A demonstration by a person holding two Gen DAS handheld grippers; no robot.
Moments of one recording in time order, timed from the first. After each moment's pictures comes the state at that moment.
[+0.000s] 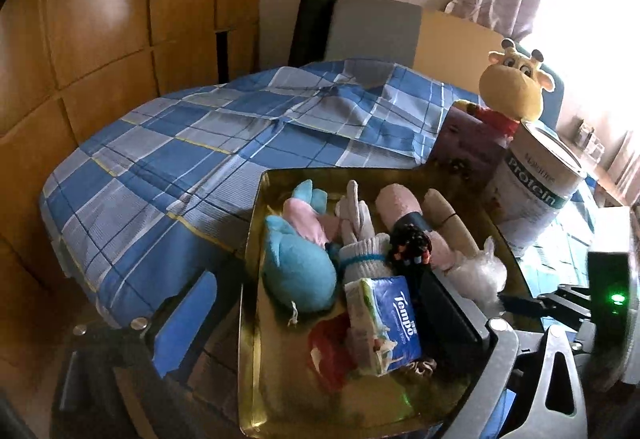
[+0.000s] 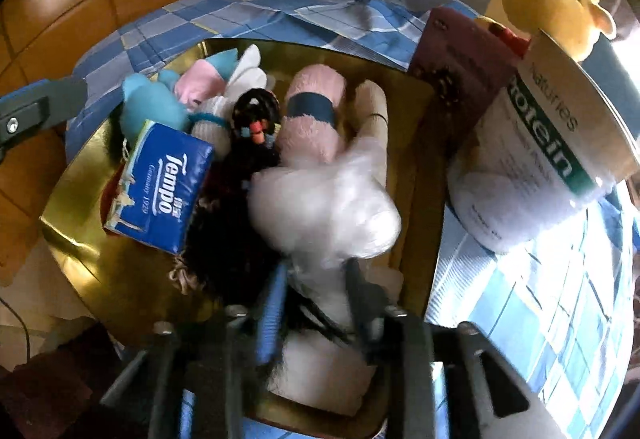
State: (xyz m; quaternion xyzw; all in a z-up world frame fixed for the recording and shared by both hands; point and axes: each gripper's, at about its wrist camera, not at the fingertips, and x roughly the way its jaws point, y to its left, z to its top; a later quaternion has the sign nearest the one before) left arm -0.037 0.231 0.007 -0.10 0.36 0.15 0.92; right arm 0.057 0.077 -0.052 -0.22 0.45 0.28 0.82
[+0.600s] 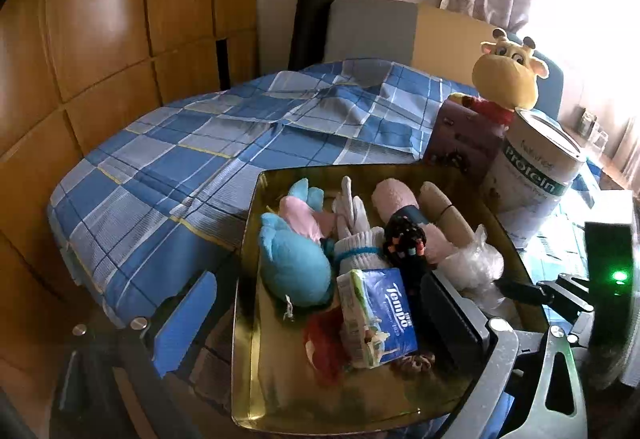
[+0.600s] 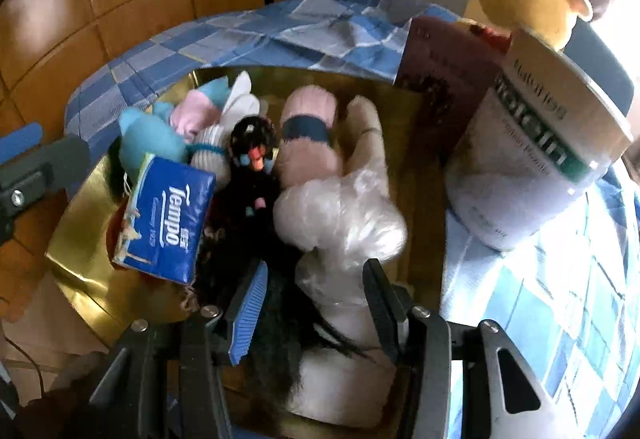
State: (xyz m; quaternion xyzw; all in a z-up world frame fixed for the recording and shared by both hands) left arm -0.041 0.213 0.007 -0.08 0.35 0.16 0.92; right arm 0.054 0.080 -0.052 -0.16 0.43 0.28 0.85
